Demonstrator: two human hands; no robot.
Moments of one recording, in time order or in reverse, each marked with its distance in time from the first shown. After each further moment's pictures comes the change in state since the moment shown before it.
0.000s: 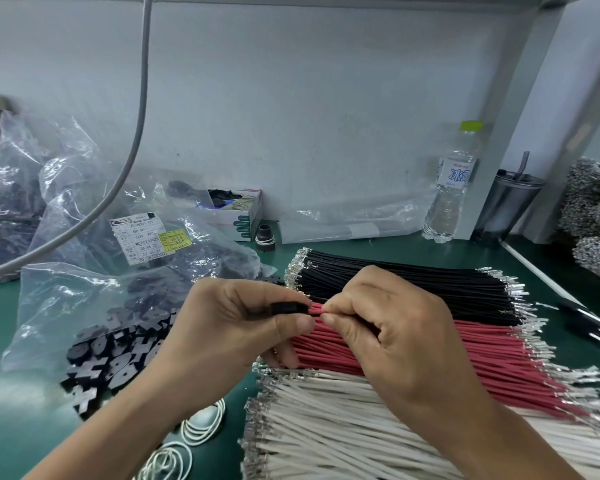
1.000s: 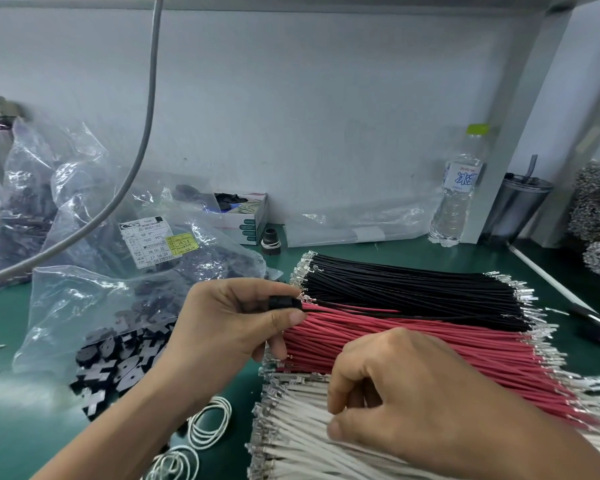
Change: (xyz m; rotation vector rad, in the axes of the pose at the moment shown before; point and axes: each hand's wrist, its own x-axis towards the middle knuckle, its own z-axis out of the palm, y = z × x) left_hand 0.009 -0.016 -0.006 -0.053 0.119 -0.021; right_hand 0.000 -0.017 -0.021 -0.041 -0.697 0.198
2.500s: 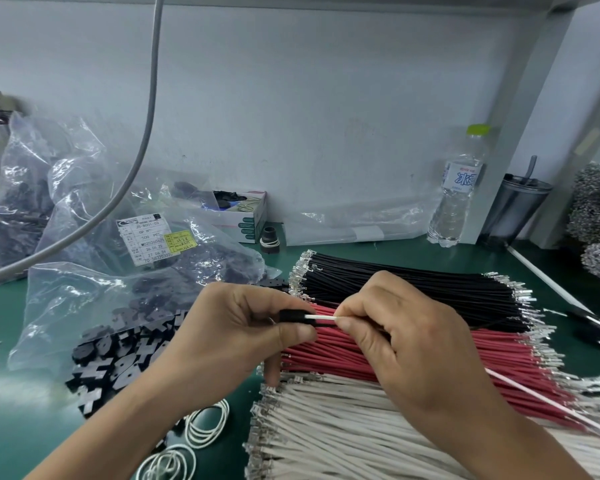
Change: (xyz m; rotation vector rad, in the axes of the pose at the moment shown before) left_hand -0.007 0.011 -0.004 0.167 -0.211 0.060; right_hand 0.013 0.021 0.019 -0.105 0.710 -0.136
